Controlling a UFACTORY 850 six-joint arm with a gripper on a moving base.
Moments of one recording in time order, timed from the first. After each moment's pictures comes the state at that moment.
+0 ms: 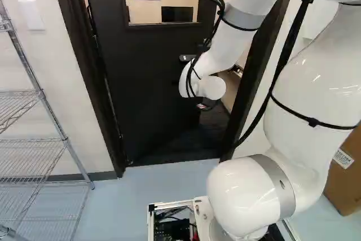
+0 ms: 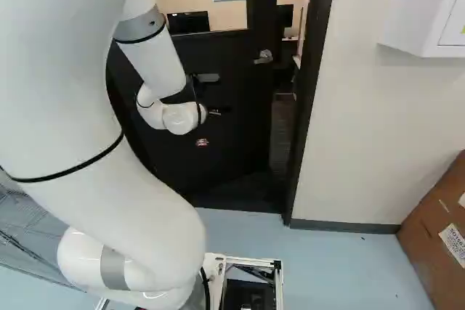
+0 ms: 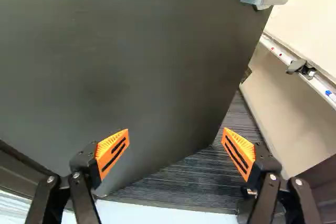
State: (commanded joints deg) arm 4.6 -1.9 -26.2 0.8 43.8 0.0
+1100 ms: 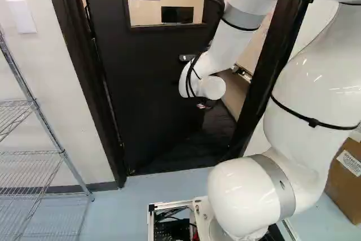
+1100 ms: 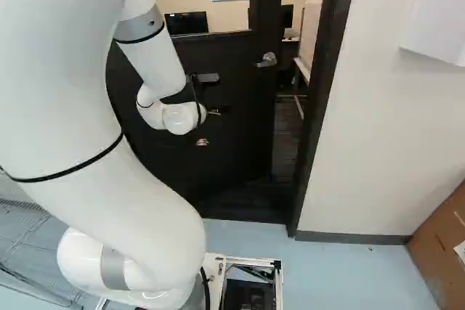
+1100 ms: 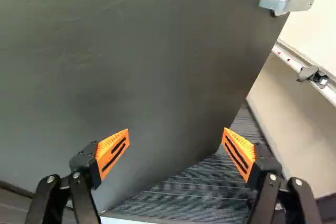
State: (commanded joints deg) arm 4.6 -1.9 -26.2 0.8 43.8 0.0
